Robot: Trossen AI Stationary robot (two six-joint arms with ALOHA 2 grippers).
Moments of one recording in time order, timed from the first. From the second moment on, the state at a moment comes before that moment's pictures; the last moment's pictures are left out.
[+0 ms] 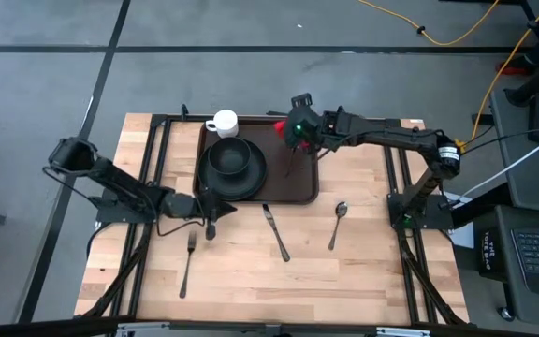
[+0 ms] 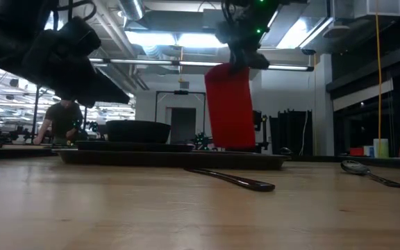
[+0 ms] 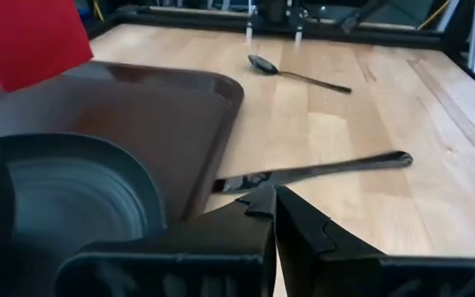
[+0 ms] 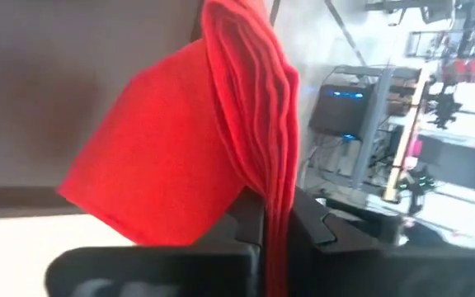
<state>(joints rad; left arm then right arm) -0.28 1.24 0.18 0.73 -0.41 -0.21 -0.29 1.70 1.54 -0.68 0.63 -0.95</state>
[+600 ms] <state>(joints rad) -0.15 1.24 0.17 0.87 -0.26 -0.09 -0.41 1.72 1.35 -0.44 0.44 -1.10</state>
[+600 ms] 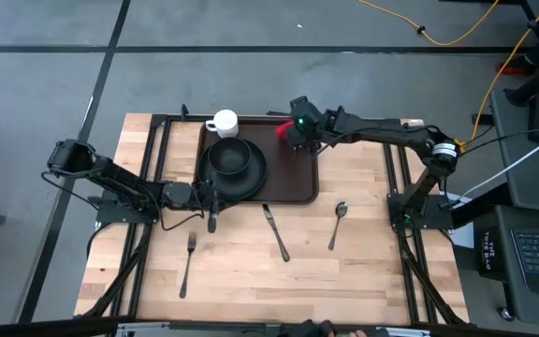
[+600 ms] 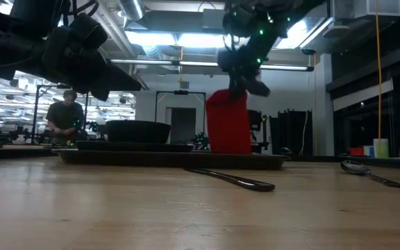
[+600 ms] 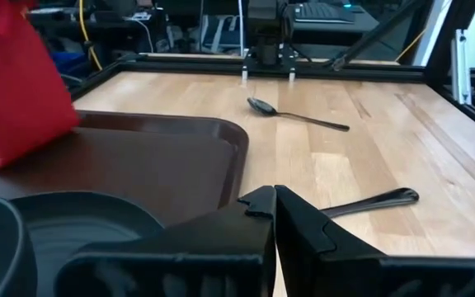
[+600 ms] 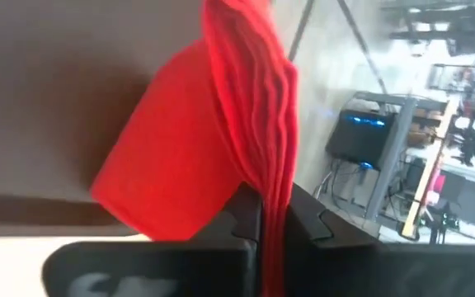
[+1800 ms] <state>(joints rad) -0.14 1.24 0.17 0.87 -0.24 -0.12 -0.36 1.72 1.26 -0.36 0.40 -1.09</state>
